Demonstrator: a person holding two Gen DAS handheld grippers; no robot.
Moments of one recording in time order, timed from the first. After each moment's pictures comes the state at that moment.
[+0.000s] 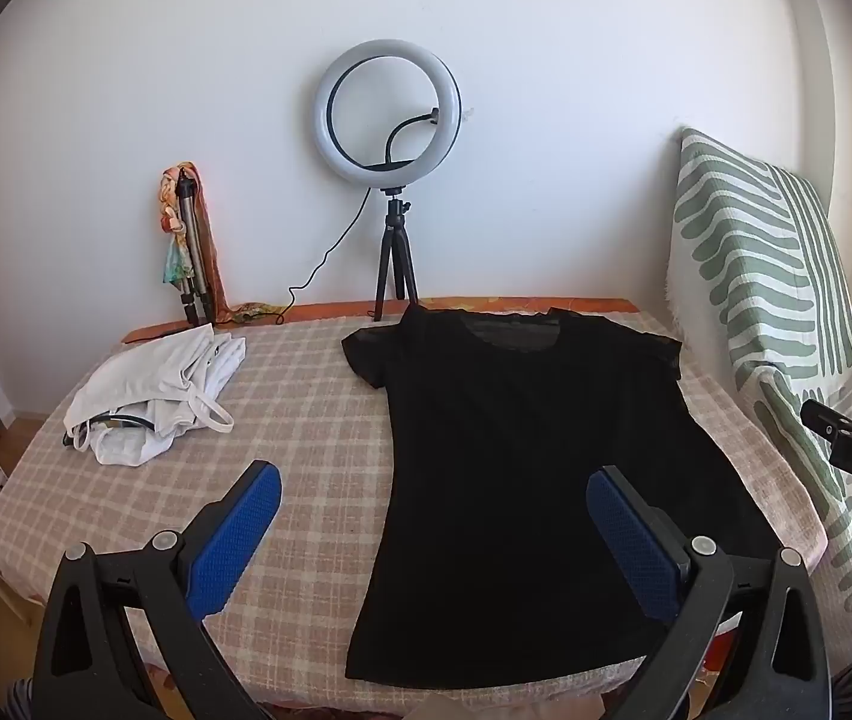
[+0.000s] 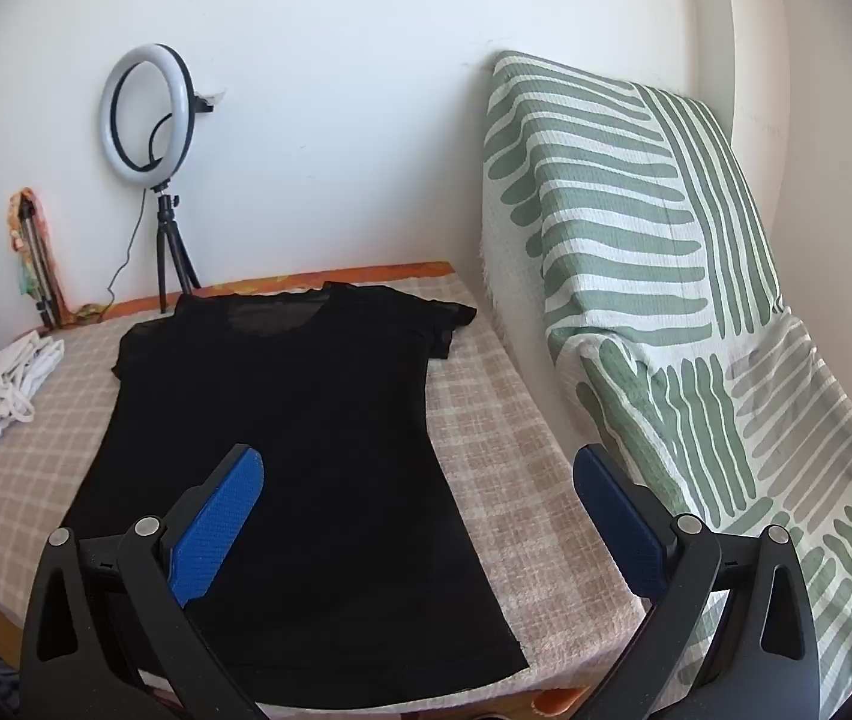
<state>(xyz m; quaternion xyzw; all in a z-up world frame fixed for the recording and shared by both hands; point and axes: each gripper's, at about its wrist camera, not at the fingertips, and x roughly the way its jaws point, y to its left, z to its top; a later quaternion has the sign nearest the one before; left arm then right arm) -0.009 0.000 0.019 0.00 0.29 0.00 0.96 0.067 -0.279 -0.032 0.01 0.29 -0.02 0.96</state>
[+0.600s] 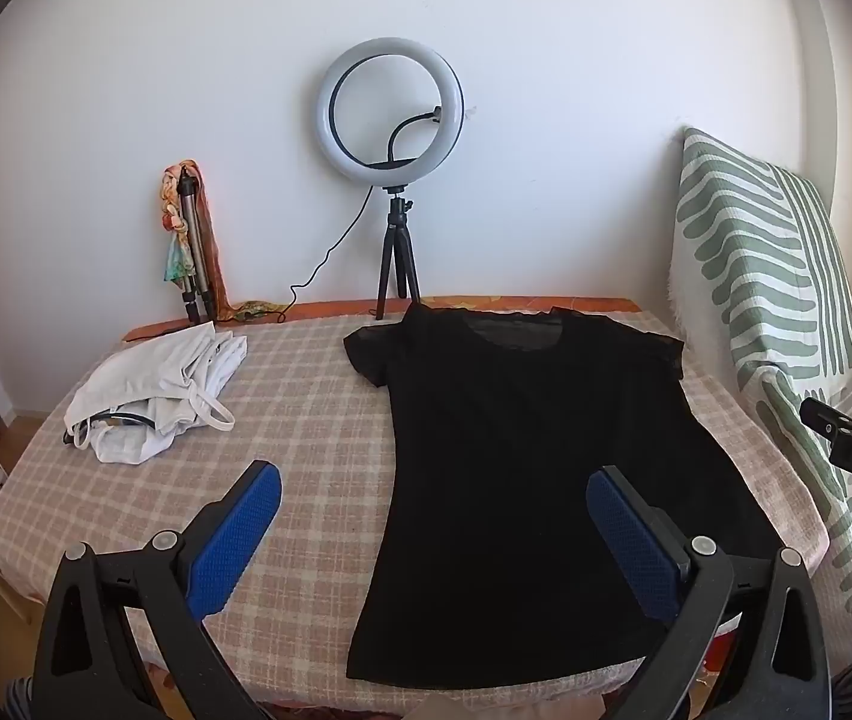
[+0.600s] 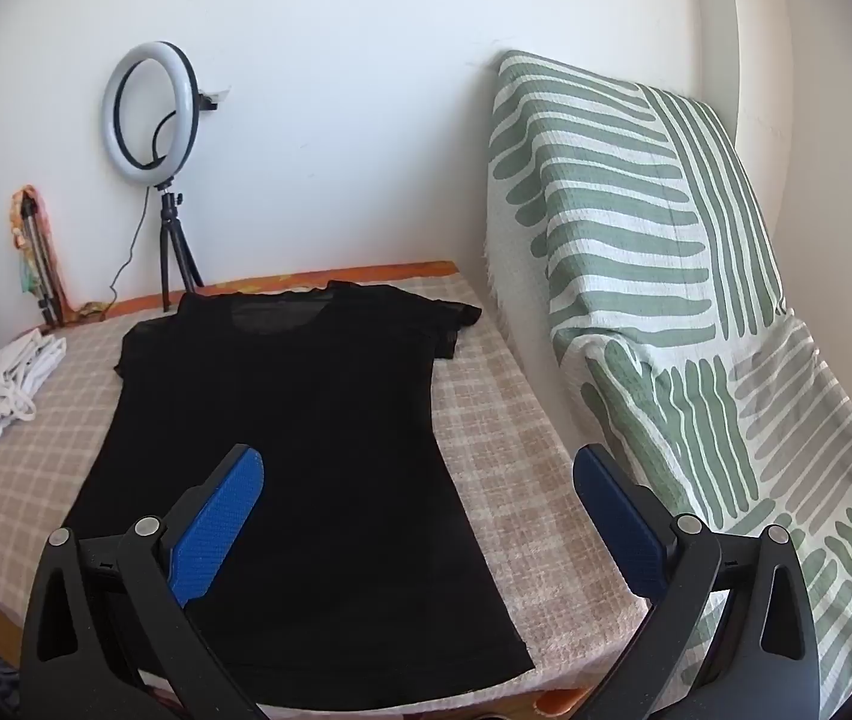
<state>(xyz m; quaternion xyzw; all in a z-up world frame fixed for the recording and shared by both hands) -0.010 0.001 0.017 0.00 0.29 0.00 0.96 0.070 -0.274 -0.033 0.01 0.29 -0.01 0.96</state>
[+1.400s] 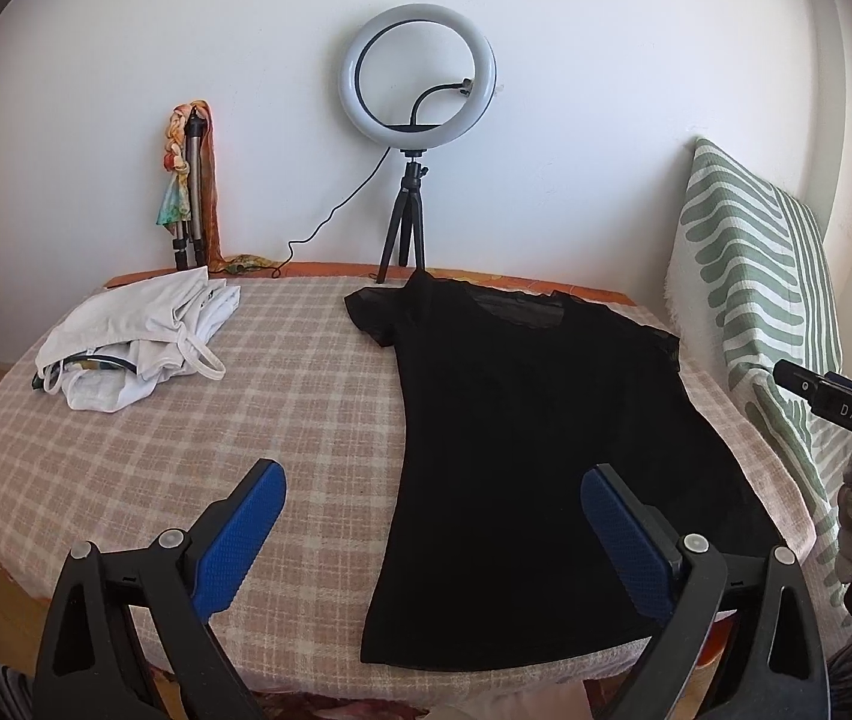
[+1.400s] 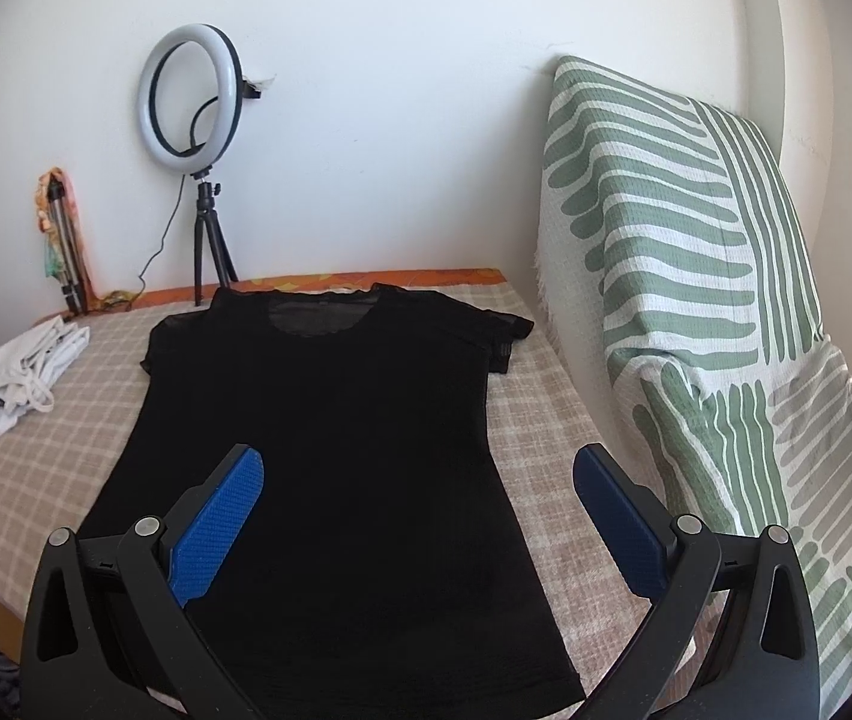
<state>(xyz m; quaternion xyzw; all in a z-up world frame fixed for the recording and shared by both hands) -0.013 0.055 -0.026 -0.06 0.31 -0.03 0.95 0.091 -0.243 -0.034 0.01 0.26 0.04 0.97</state>
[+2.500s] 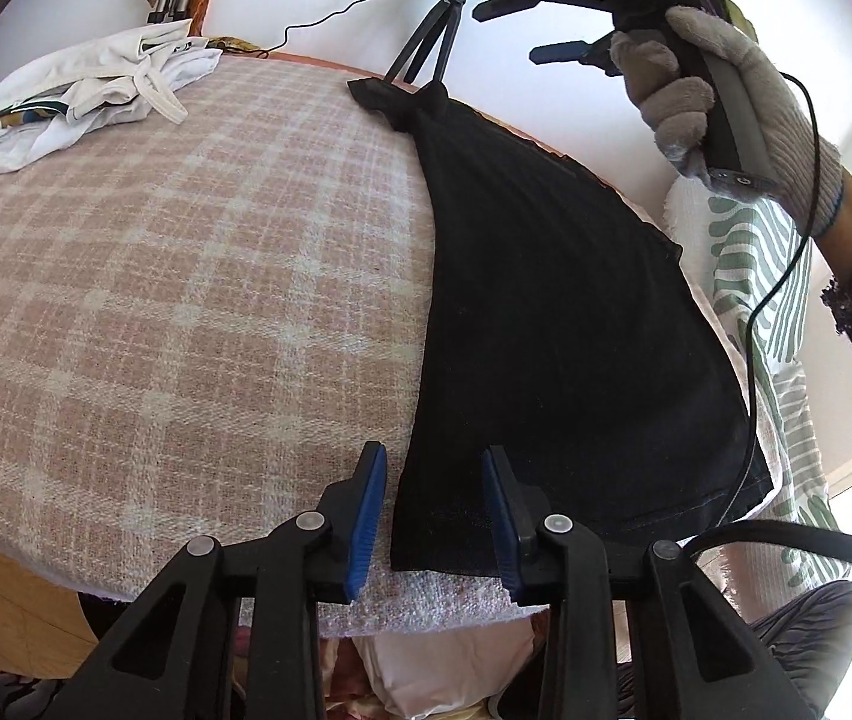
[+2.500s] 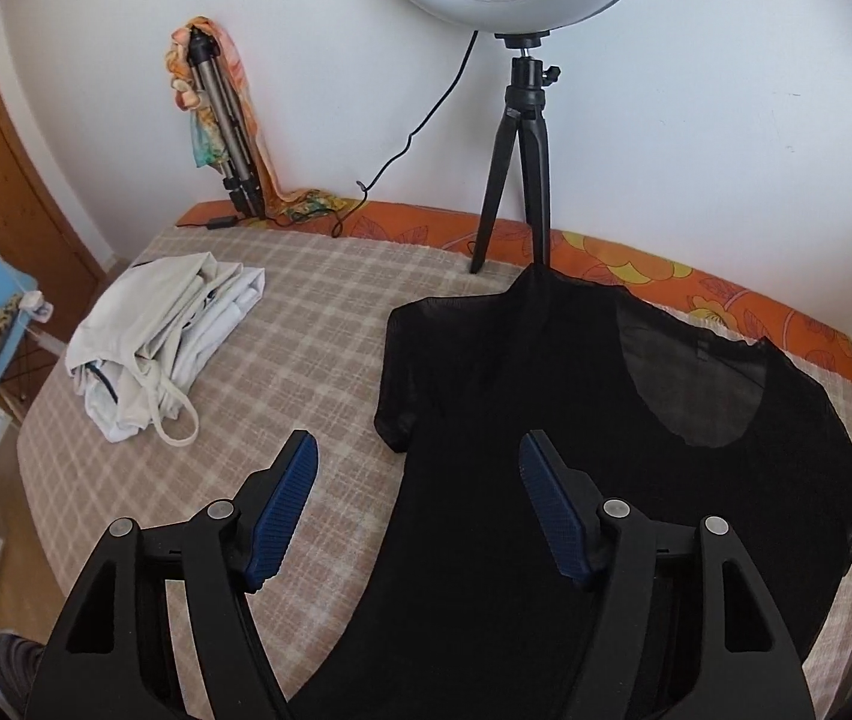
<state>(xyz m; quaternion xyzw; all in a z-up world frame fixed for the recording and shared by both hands) 0.012 0.102 -0.152 -0.19 0.45 -0.11 0.86 0.318 0.016 -0.061 -0.08 0.44 0.28 0.85</state>
